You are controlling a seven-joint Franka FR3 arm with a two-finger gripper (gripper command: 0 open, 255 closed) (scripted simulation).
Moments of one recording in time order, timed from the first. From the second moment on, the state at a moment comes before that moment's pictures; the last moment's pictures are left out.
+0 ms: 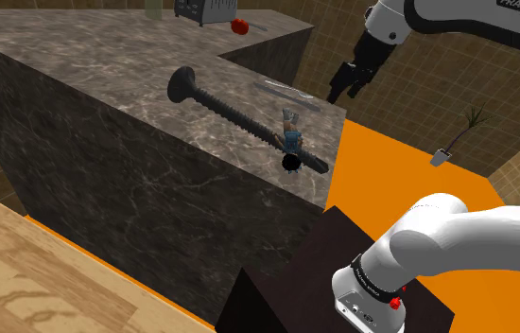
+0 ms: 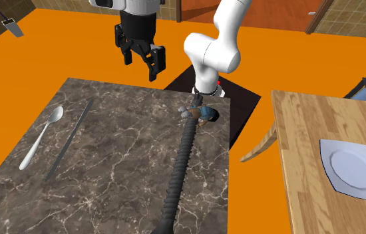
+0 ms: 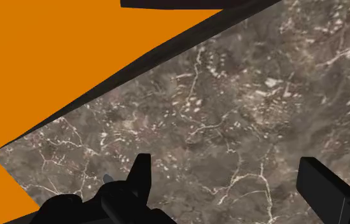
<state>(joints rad) -0.01 -0.78 -0.01 -2.33 -0.10 1.71 -0.01</state>
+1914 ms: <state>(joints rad) 0.15 -0.79 0.26 -2.51 0.16 1.91 0.27</state>
